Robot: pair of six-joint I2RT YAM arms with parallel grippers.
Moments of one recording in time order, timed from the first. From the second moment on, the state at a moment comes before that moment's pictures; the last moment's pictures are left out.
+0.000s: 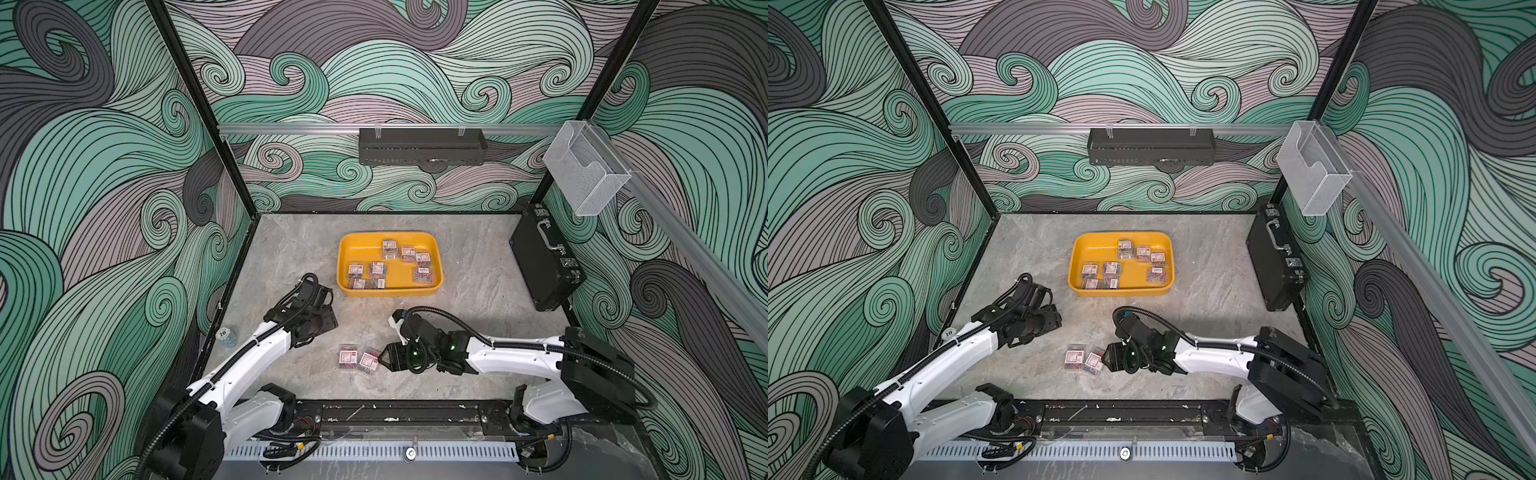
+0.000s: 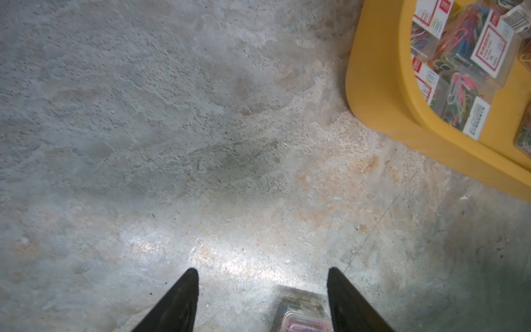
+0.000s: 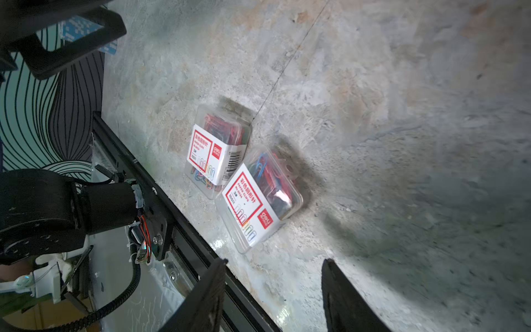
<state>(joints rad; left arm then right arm) -0.38 1.07 0.64 -0.69 -0.10 -0.74 1.13 1.48 0.68 -0.03 -0.19 0.87</state>
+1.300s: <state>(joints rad) -0.35 1.14 0.69 -0.71 0.00 -0.69 1.11 1.65 0.76 0.07 -0.27 0.89</state>
